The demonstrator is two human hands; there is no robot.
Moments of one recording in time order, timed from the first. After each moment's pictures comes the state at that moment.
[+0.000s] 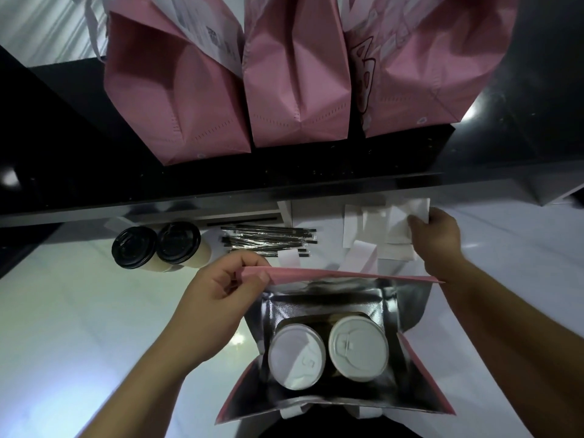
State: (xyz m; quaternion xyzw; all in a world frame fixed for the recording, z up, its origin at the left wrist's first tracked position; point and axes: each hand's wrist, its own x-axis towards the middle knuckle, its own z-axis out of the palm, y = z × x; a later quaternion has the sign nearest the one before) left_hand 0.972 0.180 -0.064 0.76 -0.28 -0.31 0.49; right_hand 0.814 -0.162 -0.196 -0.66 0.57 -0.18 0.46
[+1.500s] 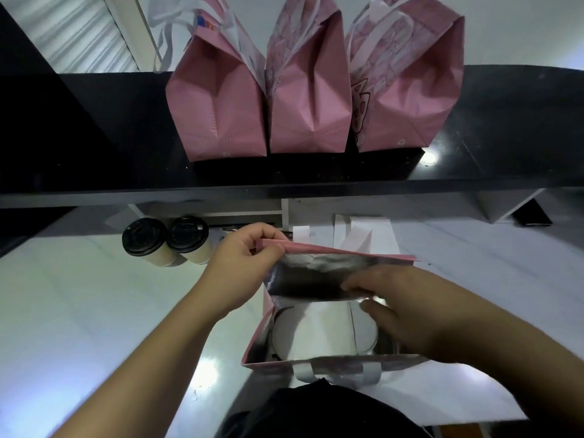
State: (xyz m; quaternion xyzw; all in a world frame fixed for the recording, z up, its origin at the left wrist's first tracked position) left_hand 0.966 0.180 -0.049 0.76 -0.31 -0.27 0.49; right_hand 0.751 0.012 0.009 -0.96 0.15 0.12 0.23
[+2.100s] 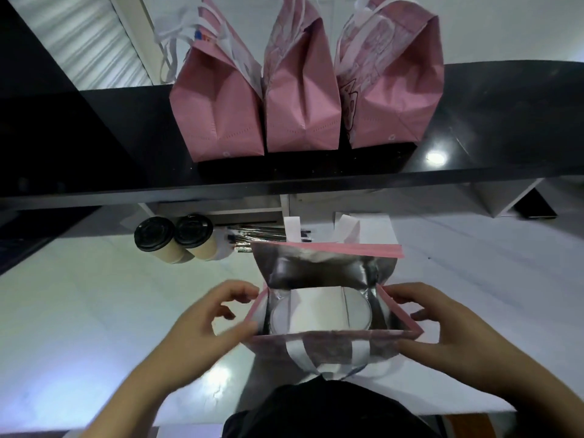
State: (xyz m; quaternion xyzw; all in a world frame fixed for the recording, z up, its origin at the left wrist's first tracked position) left_hand 0.919 0.282 -0.064 0.77 -0.36 -0.30 0.43; right_hand 0.653 0.001 -0.048 -0.86 0.25 0.04 0.43
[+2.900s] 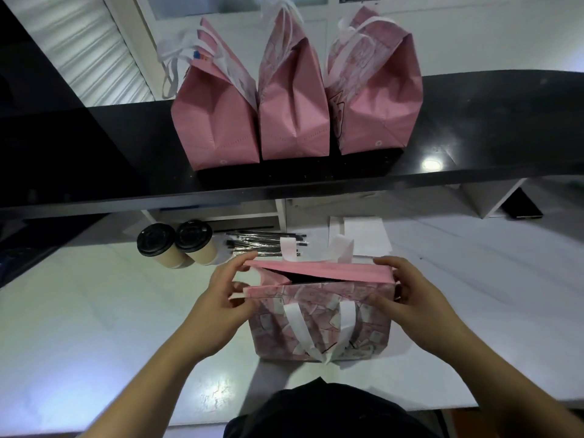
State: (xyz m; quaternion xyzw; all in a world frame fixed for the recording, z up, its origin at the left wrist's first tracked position) left_hand 0.921 0.253 -0.085 0.78 -0.34 -0.28 0.45; right_hand 0.678 0.000 -0.089 -0.77 0.31 -0.12 0.54
